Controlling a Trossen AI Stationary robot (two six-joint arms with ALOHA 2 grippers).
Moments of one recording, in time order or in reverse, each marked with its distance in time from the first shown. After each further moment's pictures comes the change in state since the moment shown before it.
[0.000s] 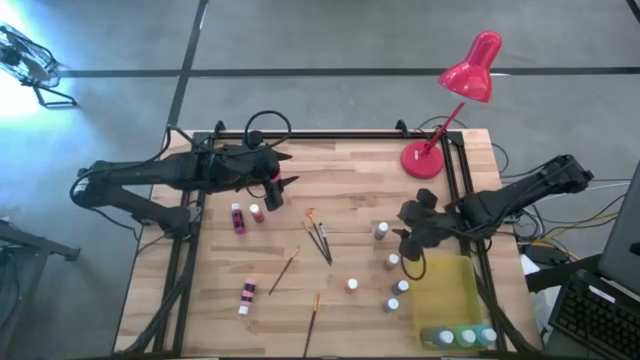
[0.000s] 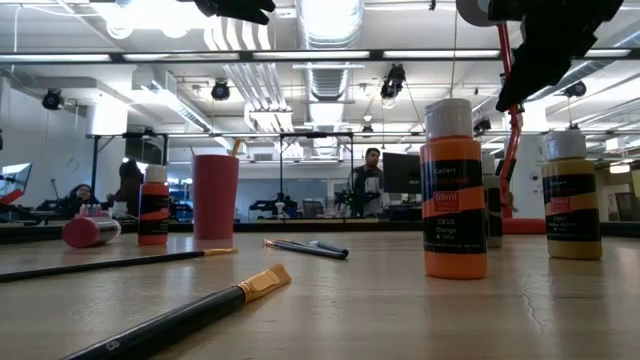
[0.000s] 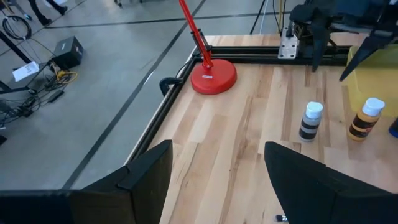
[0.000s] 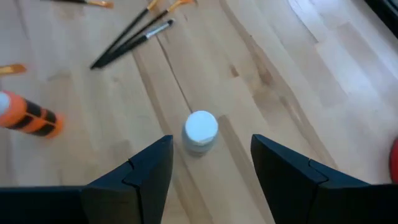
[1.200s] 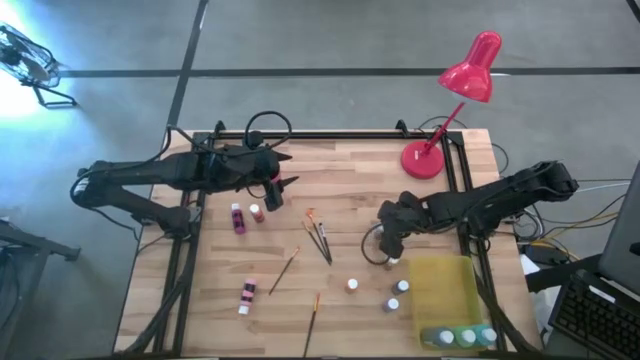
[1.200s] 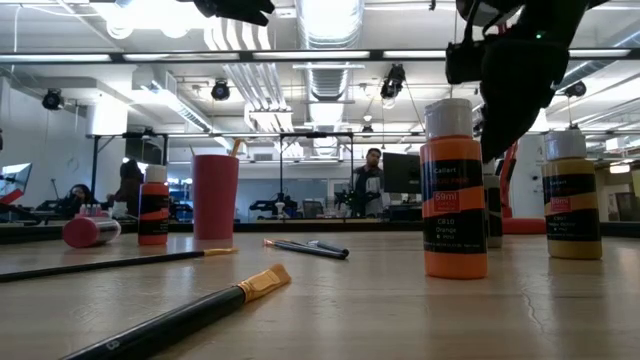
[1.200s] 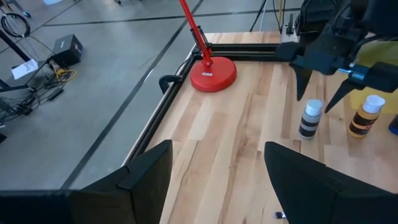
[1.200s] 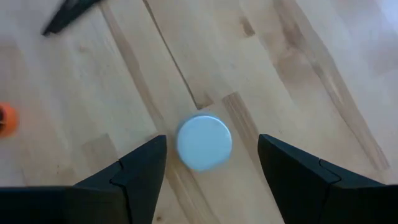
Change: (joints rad) left arm 0.000 0.001 0.000 -0.010 0.001 -0.003; right arm -0.189 0.244 0.000 0.105 -0.209 -0.058
